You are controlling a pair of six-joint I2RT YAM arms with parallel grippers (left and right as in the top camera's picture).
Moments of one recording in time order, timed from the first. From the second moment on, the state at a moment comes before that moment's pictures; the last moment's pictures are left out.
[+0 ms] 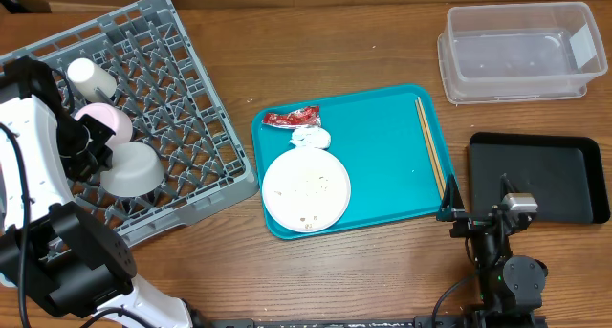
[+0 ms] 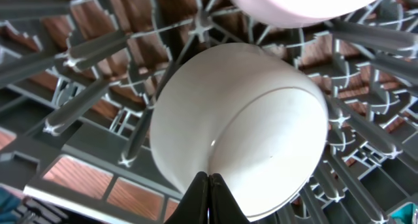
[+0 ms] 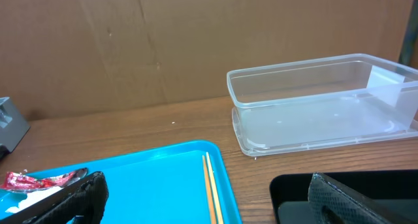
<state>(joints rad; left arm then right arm) 0.48 1.86 1.69 -1.40 0.02 -0.52 0.03 0.01 0.02 -0.04 0.01 0.15</state>
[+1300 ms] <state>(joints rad) 0.44 1.85 1.71 -1.49 -0.11 -0.60 0.03 0.01 0.02 -0.03 0.01 0.15</state>
